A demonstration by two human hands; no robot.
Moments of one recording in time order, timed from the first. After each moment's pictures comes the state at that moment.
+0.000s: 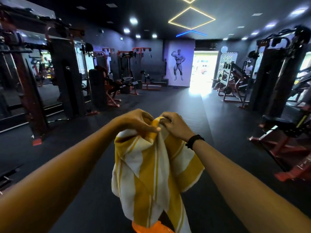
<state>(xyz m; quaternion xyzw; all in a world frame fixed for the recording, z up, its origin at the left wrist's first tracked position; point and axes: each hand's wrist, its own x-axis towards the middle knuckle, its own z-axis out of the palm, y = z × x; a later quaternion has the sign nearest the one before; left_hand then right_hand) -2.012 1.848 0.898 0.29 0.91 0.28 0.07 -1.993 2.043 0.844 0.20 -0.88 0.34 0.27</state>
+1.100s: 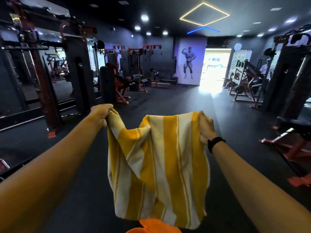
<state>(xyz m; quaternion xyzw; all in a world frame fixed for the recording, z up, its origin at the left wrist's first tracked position) -2.063 1.745 0.873 -0.14 0.65 0.74 -0.06 -1.994 2.078 0.824 -0.14 -0.63 0.72 0.25</state>
